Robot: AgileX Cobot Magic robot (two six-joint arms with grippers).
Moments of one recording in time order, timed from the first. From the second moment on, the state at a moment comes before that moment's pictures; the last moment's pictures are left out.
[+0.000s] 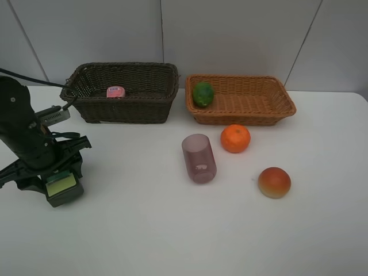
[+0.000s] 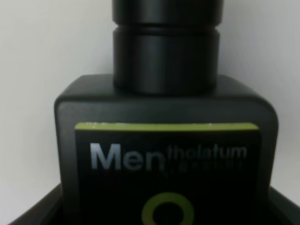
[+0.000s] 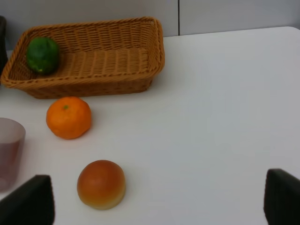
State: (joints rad) left arm -0.22 1.74 -0.71 0.08 0.44 -0.89; right arm -0.01 0.00 -0.52 -0.03 1.06 0.09
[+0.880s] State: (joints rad) left arm -0.22 1.44 -0.71 0.38 0.39 -0.57; right arm -0.01 0.00 -0.52 -0.03 1.06 0.09
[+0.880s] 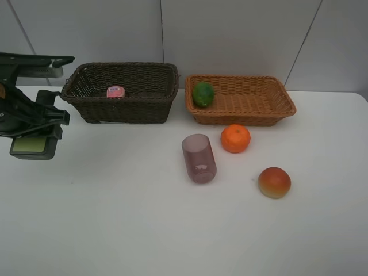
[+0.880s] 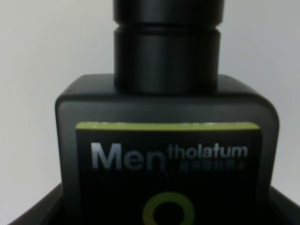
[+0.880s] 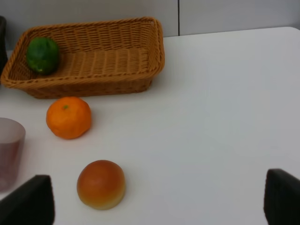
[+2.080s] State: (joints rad) left arm -0.22 1.88 -1.16 0.57 -0.22 -0.56; right arm -0.01 0.00 -0.52 -0.03 1.06 0.09
